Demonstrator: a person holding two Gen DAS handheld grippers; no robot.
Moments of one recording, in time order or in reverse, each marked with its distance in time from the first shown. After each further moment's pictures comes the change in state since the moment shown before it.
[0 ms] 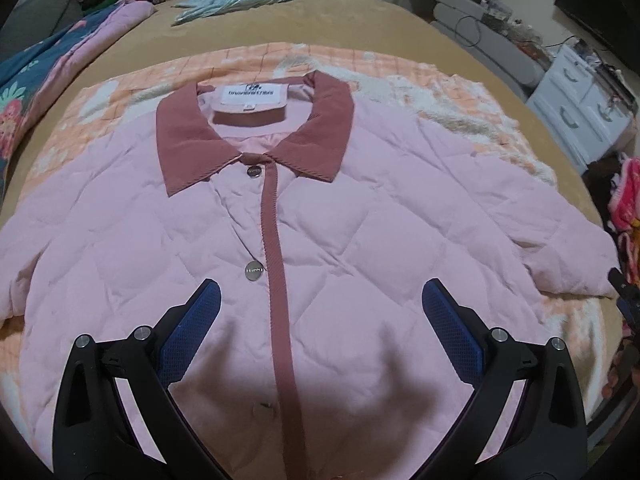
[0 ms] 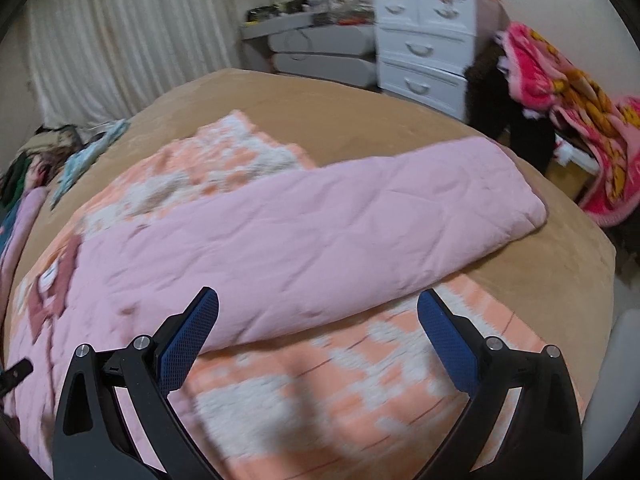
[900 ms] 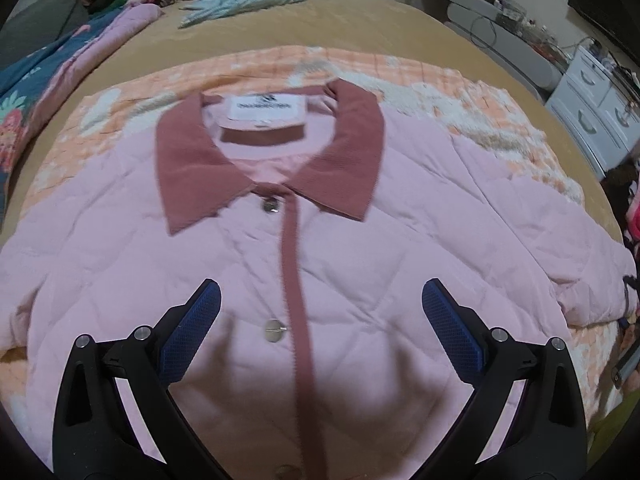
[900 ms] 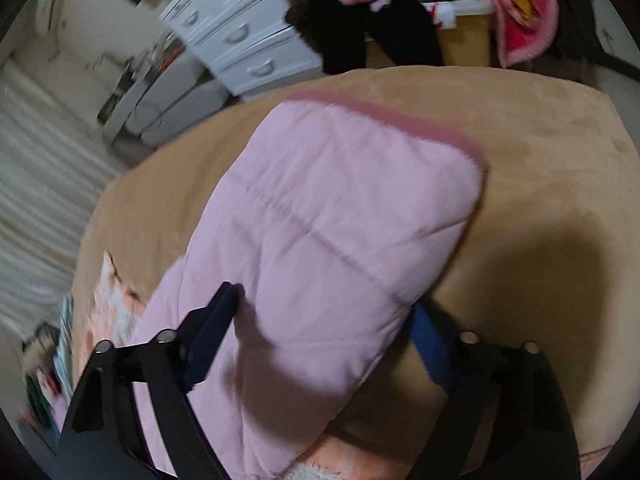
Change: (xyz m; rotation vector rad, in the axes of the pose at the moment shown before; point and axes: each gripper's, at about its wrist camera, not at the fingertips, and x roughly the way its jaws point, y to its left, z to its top) left arm 0.023 0.017 0.032 -0.008 -0.018 0.046; right arm 0.094 -0.176 0.031 0.701 0.009 -0.063
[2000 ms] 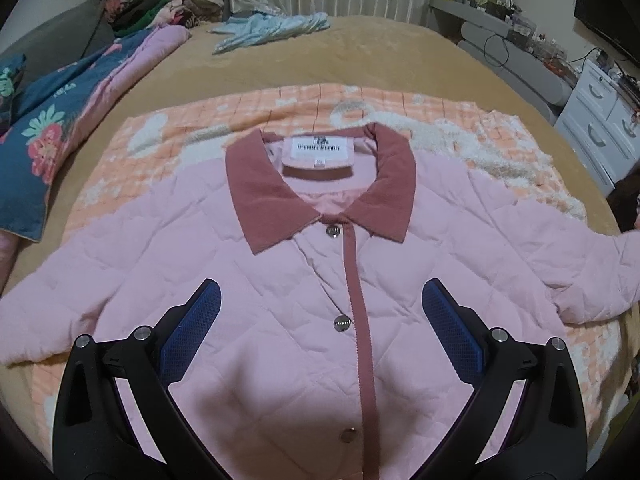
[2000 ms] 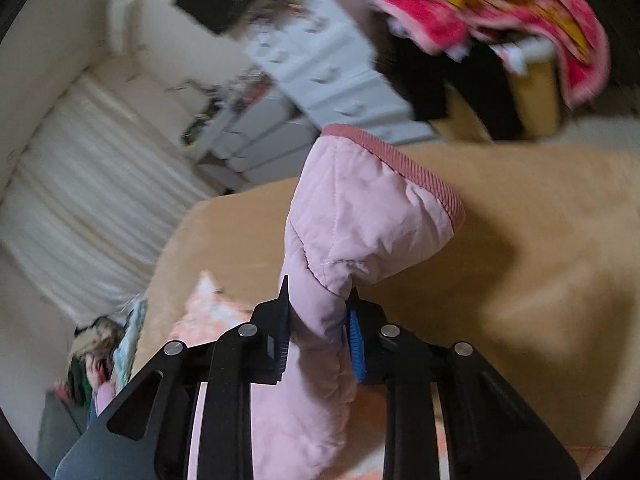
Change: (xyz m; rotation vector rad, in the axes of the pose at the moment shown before) left arm -0.066 0.029 0.007 0.004 -0.075 0.071; right arm -0.077 0.045 0.018 -0.118 -0.119 0.338
